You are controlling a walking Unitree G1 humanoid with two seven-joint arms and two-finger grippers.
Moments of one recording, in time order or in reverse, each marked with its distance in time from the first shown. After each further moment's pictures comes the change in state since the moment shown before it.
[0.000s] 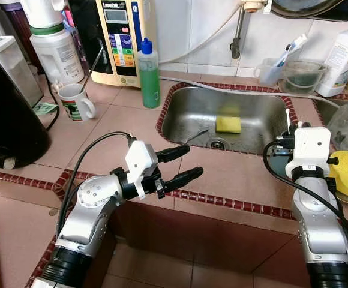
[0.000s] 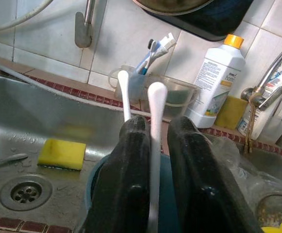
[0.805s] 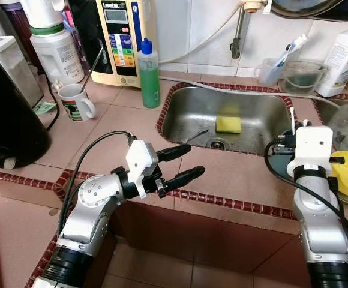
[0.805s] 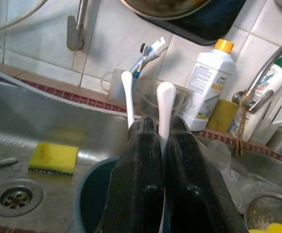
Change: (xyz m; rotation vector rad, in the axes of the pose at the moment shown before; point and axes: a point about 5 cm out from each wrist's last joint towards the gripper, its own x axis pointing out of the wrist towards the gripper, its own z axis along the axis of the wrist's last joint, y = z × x) left arm 0.002 0.000 0.001 -0.005 -0.016 -0.006; right arm 0.002 -0.004 0.004 -0.012 -0.013 -0.027
